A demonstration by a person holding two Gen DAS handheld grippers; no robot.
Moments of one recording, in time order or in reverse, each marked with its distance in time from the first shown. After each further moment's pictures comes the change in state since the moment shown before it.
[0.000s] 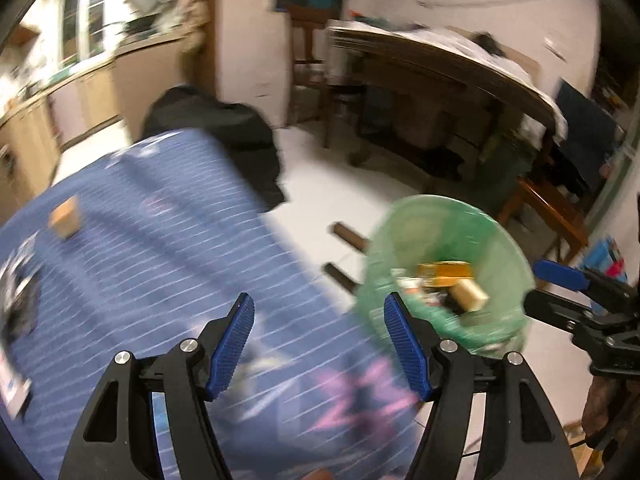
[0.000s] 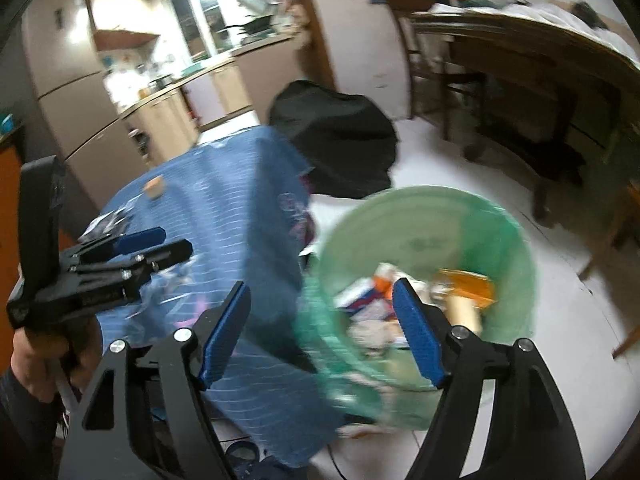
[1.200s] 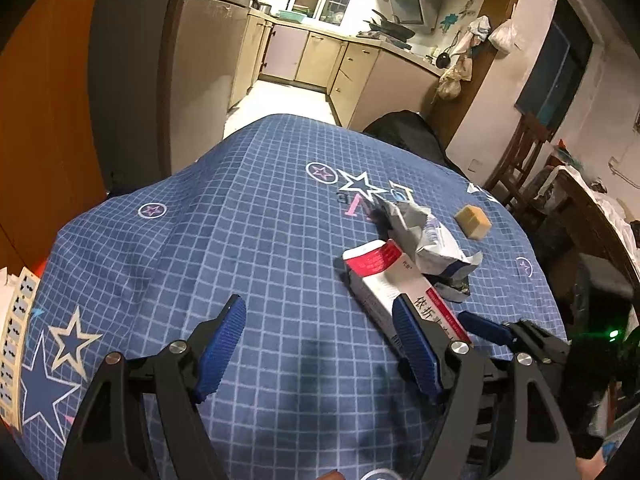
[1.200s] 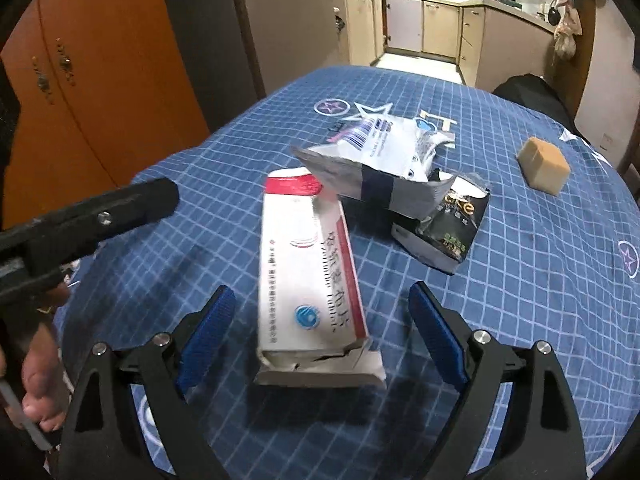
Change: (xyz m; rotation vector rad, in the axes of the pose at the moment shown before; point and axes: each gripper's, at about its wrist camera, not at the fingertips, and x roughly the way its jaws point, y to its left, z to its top) left arm -0.176 0.371 -0.120 -0.607 -0.137 0.340; right arm 0.224 0.419 0.008 -0.545 0.251 0.323
